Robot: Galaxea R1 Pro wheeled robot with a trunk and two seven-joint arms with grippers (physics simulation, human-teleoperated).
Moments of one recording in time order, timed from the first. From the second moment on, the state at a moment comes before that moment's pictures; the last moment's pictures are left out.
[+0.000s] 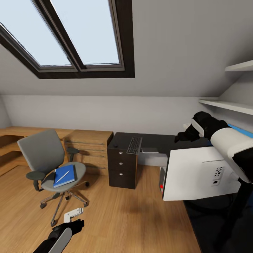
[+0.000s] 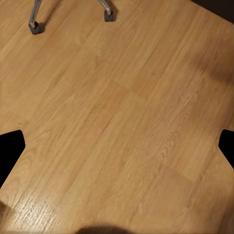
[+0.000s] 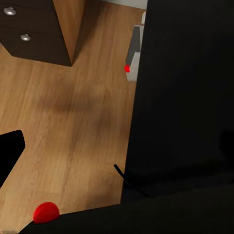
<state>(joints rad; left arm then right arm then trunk) -0.25 0.18 -0.33 -1.06 0.82 0.46 0.60 -1.53 -0.24 0.65 -0.21 -0.38 1.03 0.26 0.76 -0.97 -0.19</state>
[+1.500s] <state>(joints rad) -0.25 0.18 -0.34 -1.06 0.82 0.46 0.60 -1.49 -0.24 0.77 -0.22 -0.34 1.03 0.26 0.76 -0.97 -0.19</state>
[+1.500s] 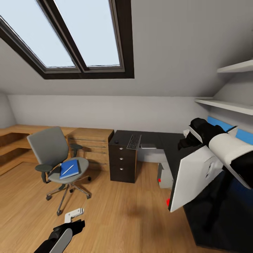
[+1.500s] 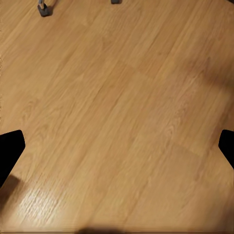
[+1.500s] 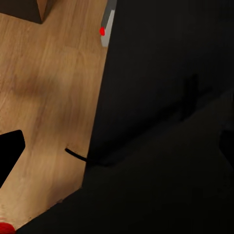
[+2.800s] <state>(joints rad) -0.25 0.18 -0.35 -1.06 0.83 0.46 0.61 -1.48 -0.30 0.73 -0.52 -0.34 1.02 0.24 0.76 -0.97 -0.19</state>
